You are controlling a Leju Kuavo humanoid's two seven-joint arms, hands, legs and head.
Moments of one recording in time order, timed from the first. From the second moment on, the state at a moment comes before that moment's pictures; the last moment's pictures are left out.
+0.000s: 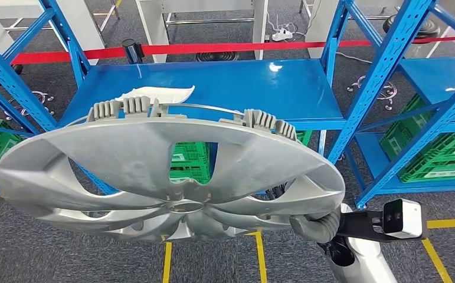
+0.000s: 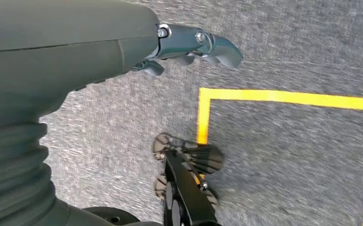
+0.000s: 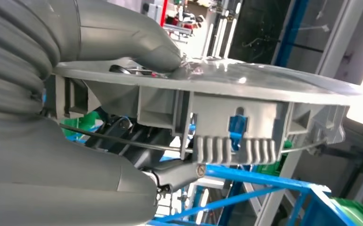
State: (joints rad) left arm -0.07 -0.09 1.14 -0.20 -0.83 -0.06 -0.31; right arm -0.19 -0.08 0.37 -1.75 -0.36 0.63 -0.53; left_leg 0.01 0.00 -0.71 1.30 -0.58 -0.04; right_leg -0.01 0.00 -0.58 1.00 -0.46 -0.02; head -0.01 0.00
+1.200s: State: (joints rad) left arm -0.07 -0.09 1.14 -0.20 -0.84 -0.05 -0.30; right arm -0.22 -0.09 0.38 -1.72 -0.38 0.63 -0.53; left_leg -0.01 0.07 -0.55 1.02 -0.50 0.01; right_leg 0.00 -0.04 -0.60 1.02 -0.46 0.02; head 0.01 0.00
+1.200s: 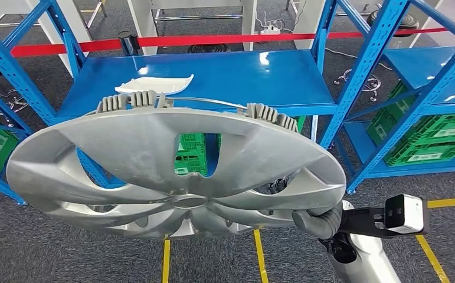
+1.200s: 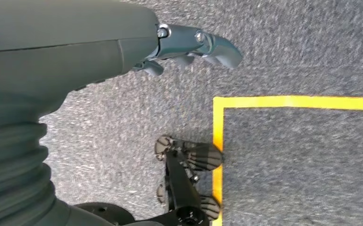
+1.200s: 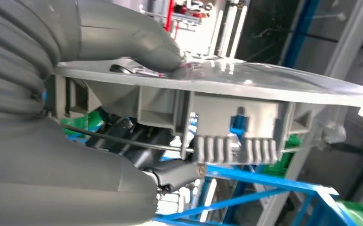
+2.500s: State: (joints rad) left arm -0.08 -0.10 1.17 -0.20 -0.84 -0.06 -0.20; right arm -0.16 -0.12 0.37 -1.74 -0.31 0.59 -0.56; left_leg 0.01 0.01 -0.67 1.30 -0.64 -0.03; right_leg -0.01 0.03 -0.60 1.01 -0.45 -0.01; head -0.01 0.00
